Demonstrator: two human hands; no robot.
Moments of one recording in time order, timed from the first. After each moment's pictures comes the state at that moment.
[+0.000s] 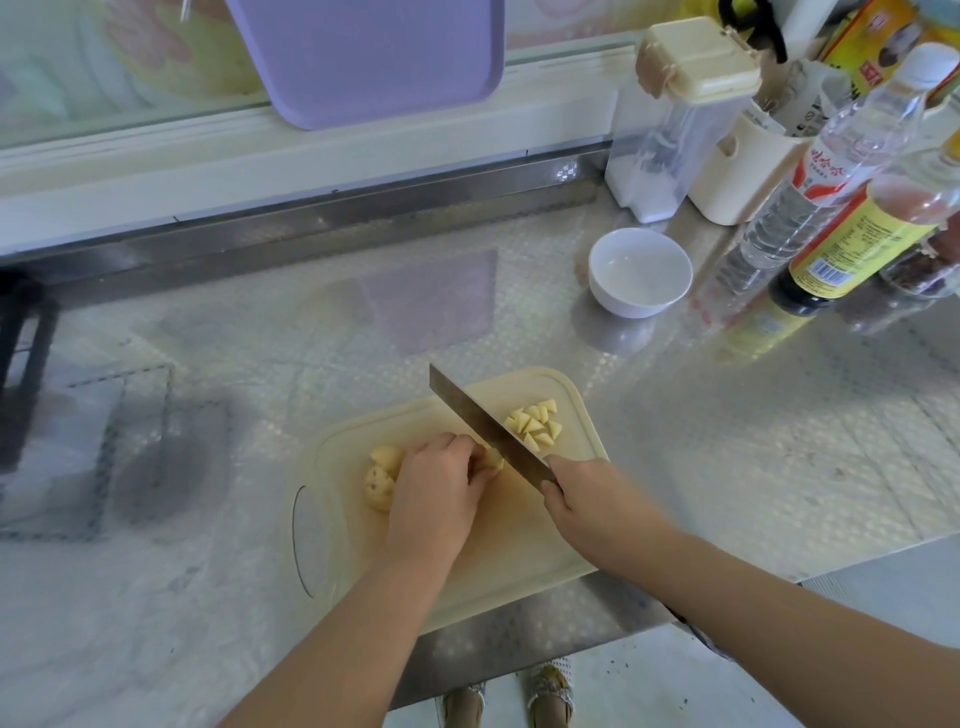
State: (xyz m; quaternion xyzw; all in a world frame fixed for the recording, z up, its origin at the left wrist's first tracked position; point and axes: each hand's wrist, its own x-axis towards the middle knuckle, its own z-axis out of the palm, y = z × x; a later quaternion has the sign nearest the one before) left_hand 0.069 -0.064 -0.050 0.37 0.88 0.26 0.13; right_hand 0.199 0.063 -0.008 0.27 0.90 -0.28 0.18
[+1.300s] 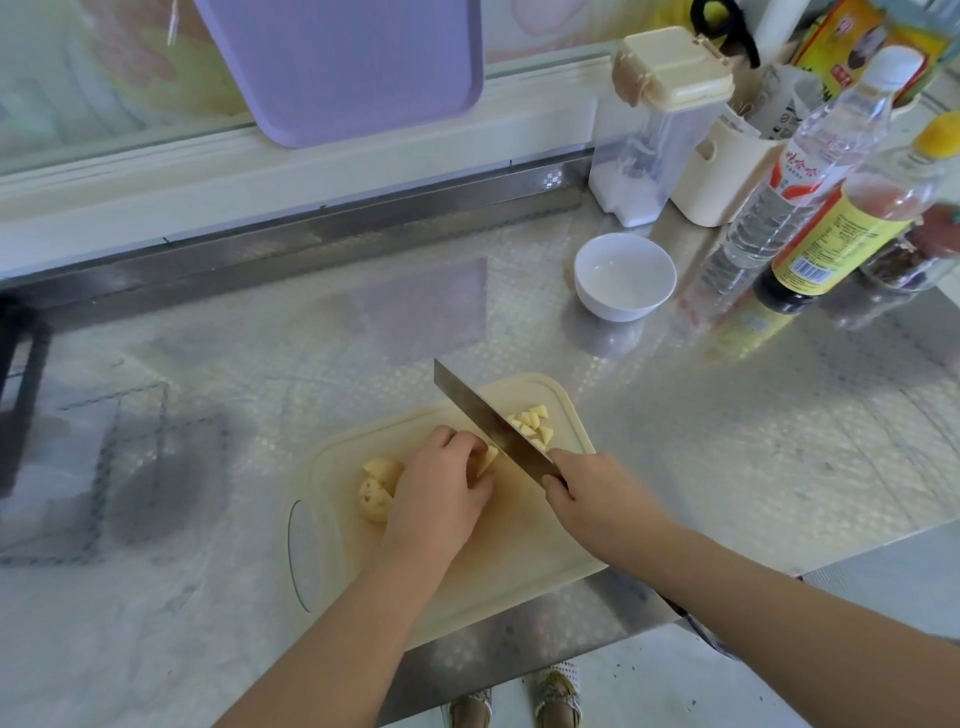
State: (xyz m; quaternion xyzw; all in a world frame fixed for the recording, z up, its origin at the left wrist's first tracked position) left_hand 0.066 -0.055 -0.034 0.38 0.88 0.24 0.17; right_hand 0.198 0.071 -0.006 0.32 0.89 -0.30 0.16
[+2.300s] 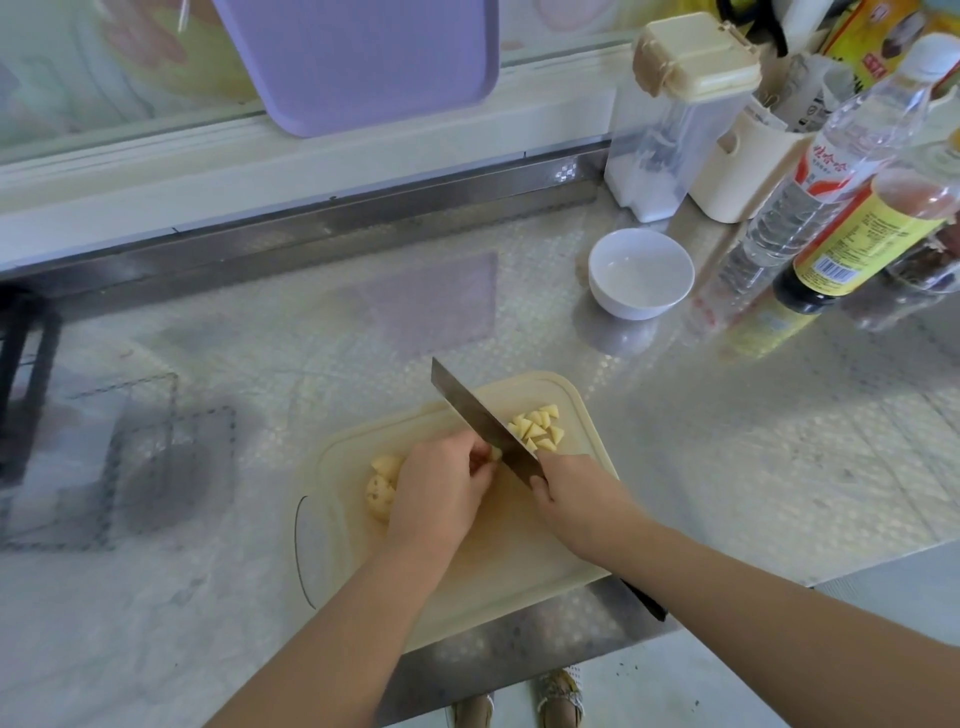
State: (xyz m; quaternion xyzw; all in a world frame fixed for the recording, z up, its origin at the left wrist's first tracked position) left_hand 0.061 -0.053 -0.033 0.35 0.88 0.26 0.17; right_hand 0.178 0.060 -0.019 0.32 0.87 -0.31 0.18
